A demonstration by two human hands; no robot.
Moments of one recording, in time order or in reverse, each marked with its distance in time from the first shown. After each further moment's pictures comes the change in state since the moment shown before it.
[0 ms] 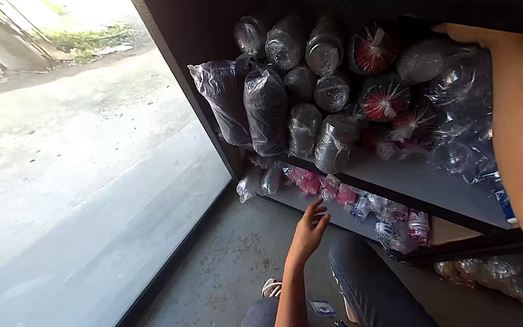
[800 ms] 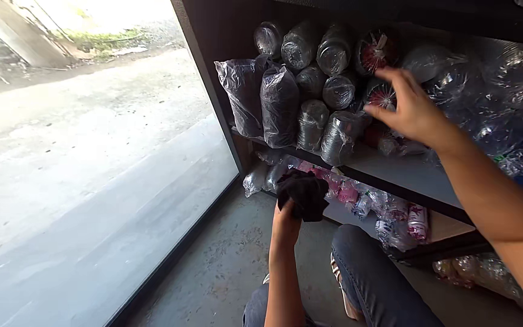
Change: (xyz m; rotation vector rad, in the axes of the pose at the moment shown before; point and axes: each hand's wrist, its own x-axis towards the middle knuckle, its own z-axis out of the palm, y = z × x) left_hand -0.032 0.011 -0.028 -0.888 0.306 0.297; right_hand -0.143 -0.092 0.075 0.128 0.145 -0.374
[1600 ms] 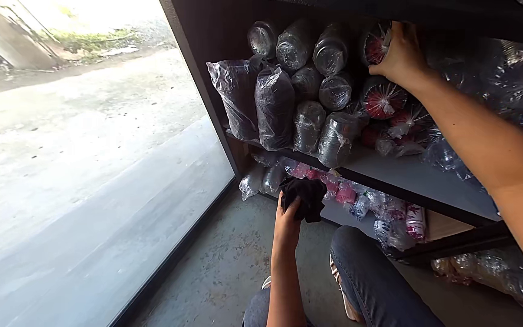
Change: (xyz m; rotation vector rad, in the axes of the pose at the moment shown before) left_hand 0.014 -0.012 -0.002 0.121 0.035 -0.084; right_hand 0.112 0.046 0.001 -0.185 0.181 0.252
